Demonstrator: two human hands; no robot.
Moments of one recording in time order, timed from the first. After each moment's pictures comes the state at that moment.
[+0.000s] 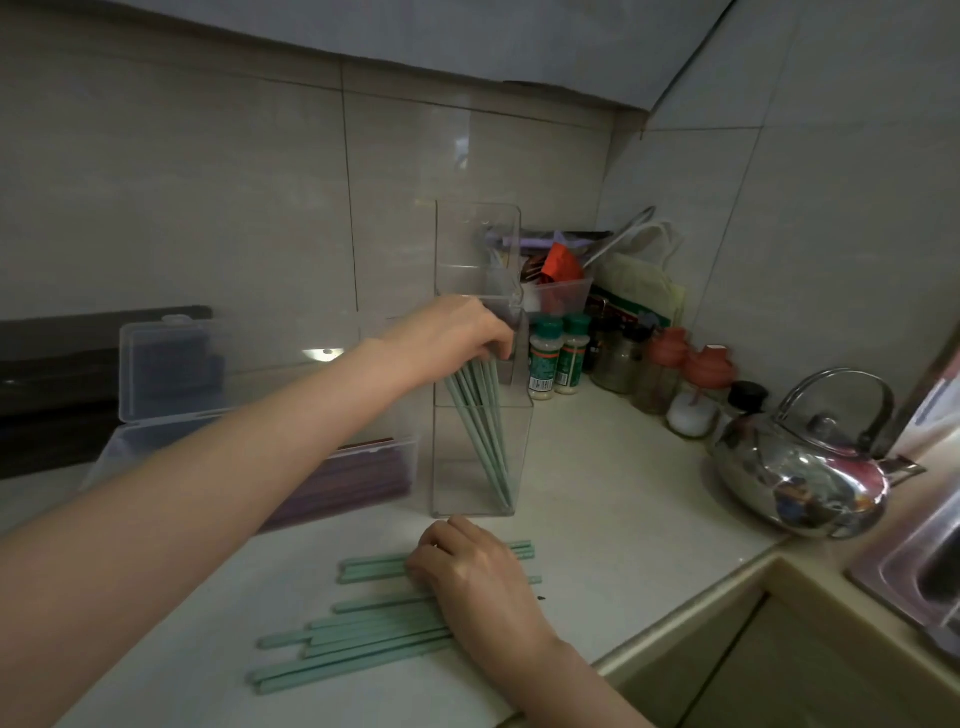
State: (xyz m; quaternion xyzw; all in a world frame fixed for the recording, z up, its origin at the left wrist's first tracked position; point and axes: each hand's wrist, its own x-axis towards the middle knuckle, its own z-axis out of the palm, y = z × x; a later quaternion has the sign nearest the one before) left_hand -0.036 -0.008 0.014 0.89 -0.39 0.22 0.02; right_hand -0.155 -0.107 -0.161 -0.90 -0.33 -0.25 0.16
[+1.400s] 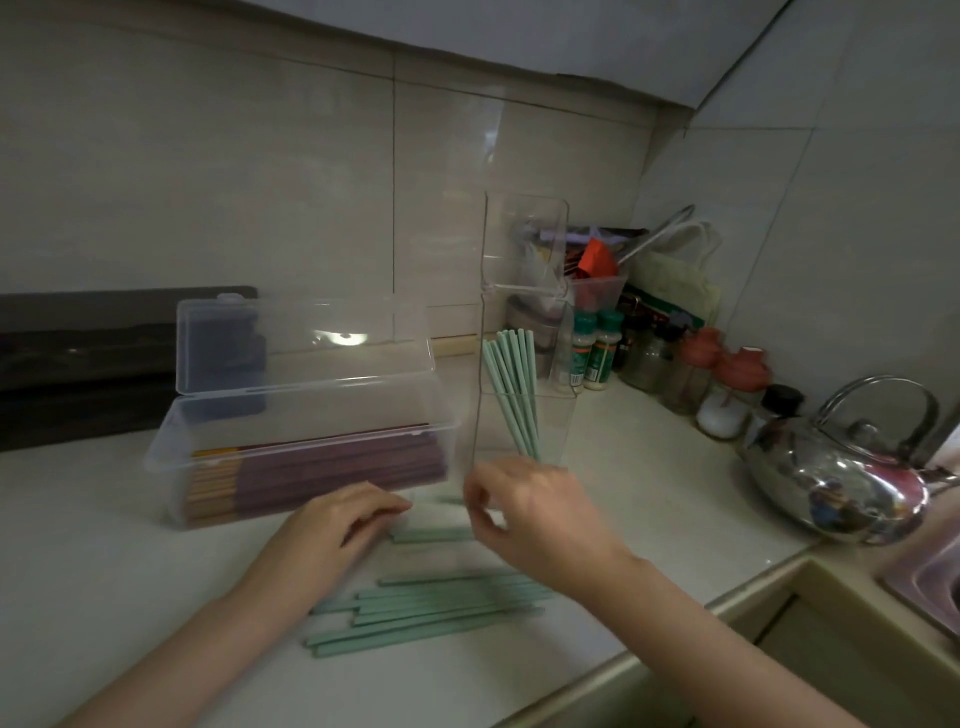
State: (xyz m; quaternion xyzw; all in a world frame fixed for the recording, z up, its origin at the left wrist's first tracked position) left_hand -0.150 0.109 -0.152 0.89 -0.25 0.18 0.35; right_hand -0.158 -0.116 -0.091 -0.90 -0.36 -0.23 0.12
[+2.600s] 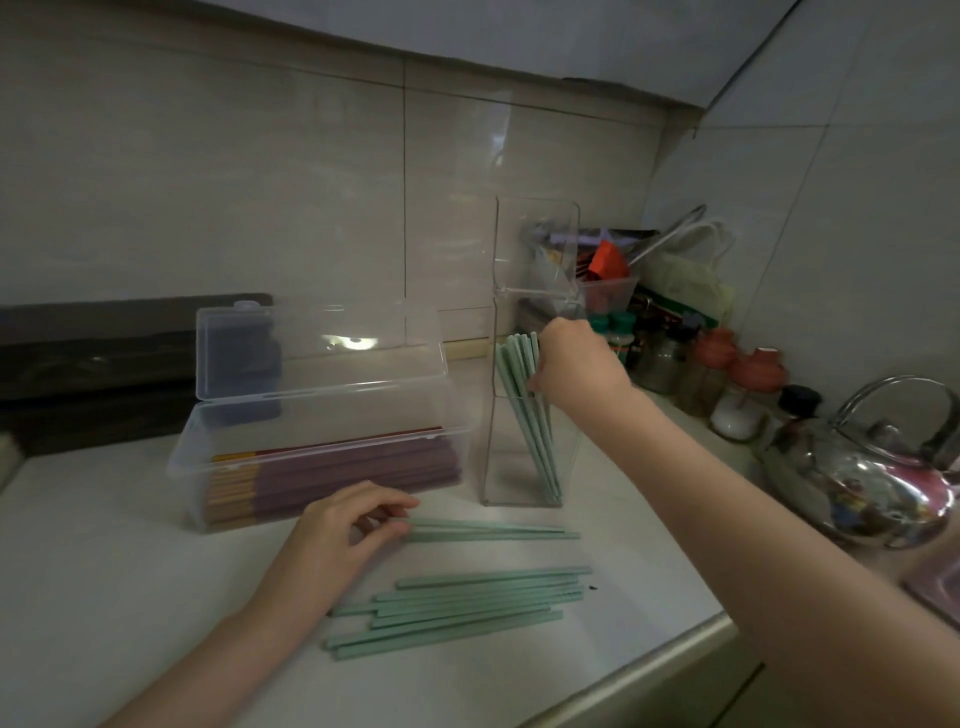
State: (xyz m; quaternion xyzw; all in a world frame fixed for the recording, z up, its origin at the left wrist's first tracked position) left_hand -0.168 0.104 -0.140 0.85 -0.18 0.20 0.45; right_hand -0.081 -0.109 0.002 -0.98 -0.05 -0.15 0.10
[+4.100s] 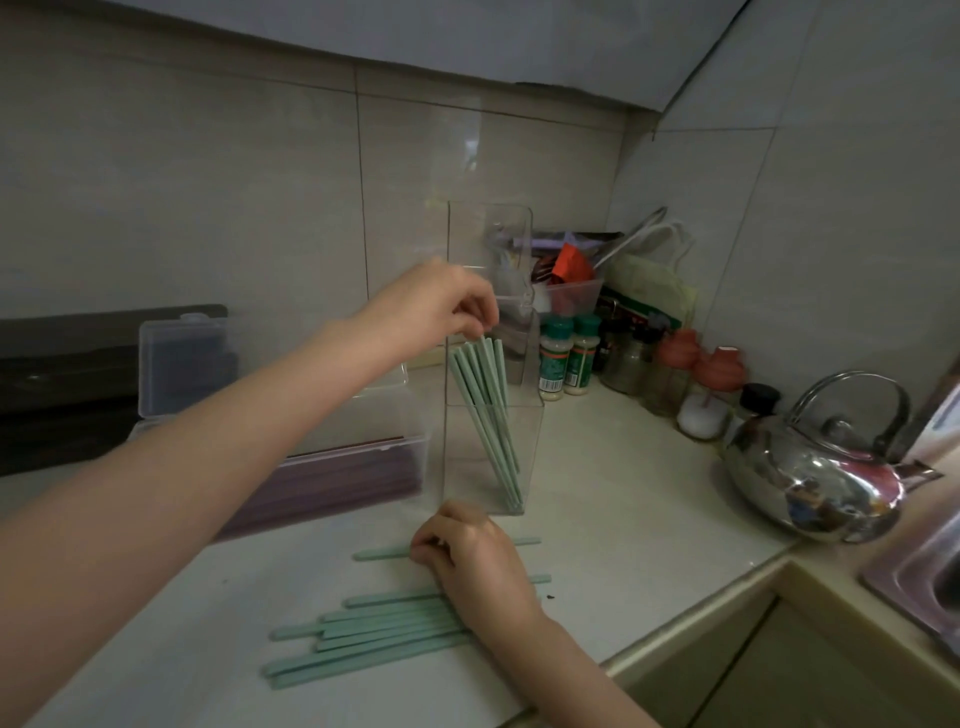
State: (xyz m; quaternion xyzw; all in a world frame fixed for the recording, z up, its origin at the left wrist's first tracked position) left_hand -0.062 0.013 0.041 0.91 -0.31 0.16 0.23; right_hand -0.142 -0.094 -0.160 -0.90 -0.24 -0.18 0.33
